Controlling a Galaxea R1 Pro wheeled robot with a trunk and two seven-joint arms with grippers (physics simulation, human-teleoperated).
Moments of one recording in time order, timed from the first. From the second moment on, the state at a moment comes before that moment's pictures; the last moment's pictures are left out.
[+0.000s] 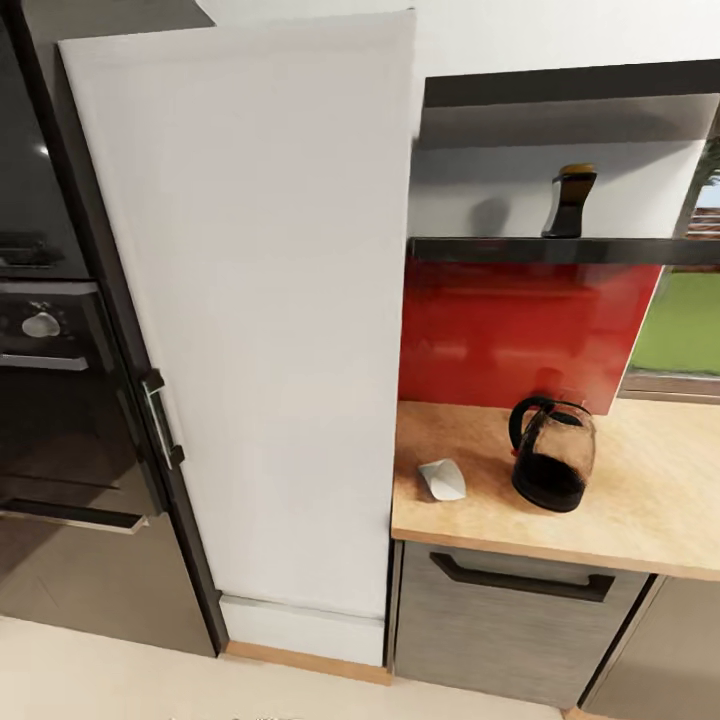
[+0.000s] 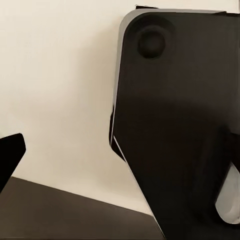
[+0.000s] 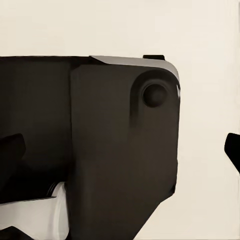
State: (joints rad) left arm 0.00 0.00 0.09 0.00 0.00 -0.07 0.12; right arm -0.01 0.05 0.00 -0.11 0.00 -0.08 0.00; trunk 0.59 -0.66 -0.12
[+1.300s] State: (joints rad) left arm 0.00 0.00 0.08 0.00 0.00 -0.10 0.12; right arm -0.01 0.09 0.18 -1.35 0.00 -0.11 0.00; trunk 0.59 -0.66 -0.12
